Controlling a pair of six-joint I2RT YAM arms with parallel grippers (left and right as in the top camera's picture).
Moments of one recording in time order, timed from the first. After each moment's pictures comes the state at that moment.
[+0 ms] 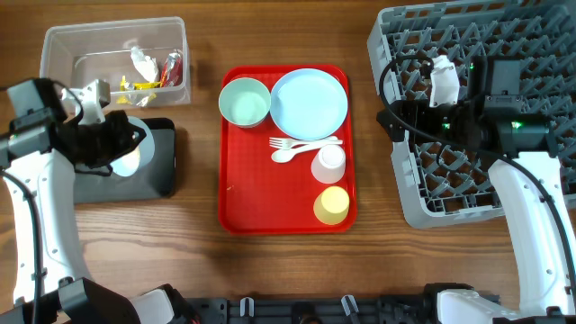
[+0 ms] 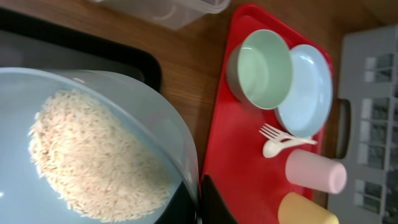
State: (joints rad) left arm 0.42 1.45 1.22 -0.99 0.57 0.01; right arm 0.00 1.36 1.24 -0.88 -0.47 0.00
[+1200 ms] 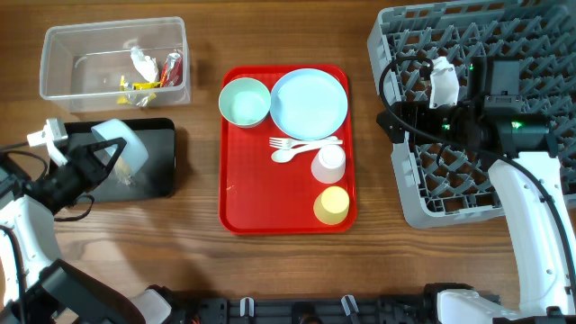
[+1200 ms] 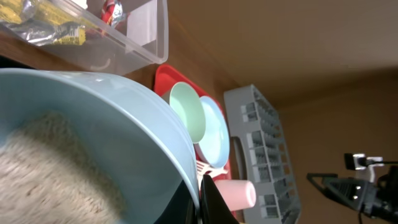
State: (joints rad) left arm 0.80 1.45 0.90 -0.69 1.23 0.14; right arm 0.00 1.36 1.24 -0.89 -0.47 0.00
